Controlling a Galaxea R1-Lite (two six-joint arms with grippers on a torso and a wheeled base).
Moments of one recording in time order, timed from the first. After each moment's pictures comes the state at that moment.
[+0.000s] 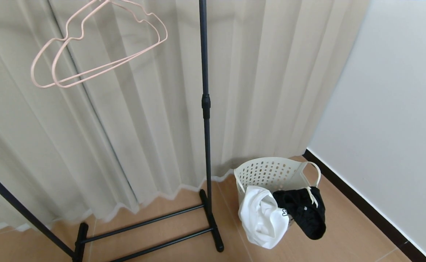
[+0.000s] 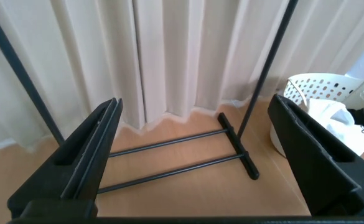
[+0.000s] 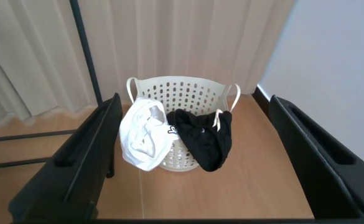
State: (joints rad) left arm 0.00 0.00 -0.01 0.03 0.03 -0.02; right arm -0.01 0.00 0.00 -0.01 0.10 -0.02
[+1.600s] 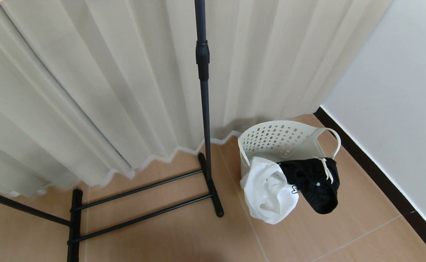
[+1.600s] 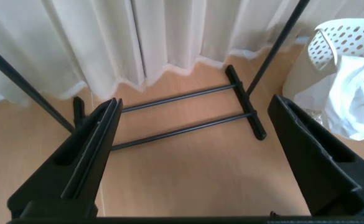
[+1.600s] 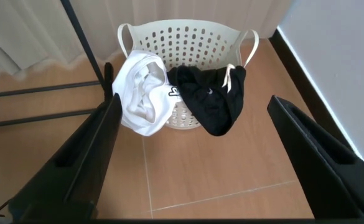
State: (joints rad) left arm 0.00 0.00 -0.01 0.03 0.04 -0.03; right arm -0.01 0.00 0.00 -0.01 0.10 -0.03
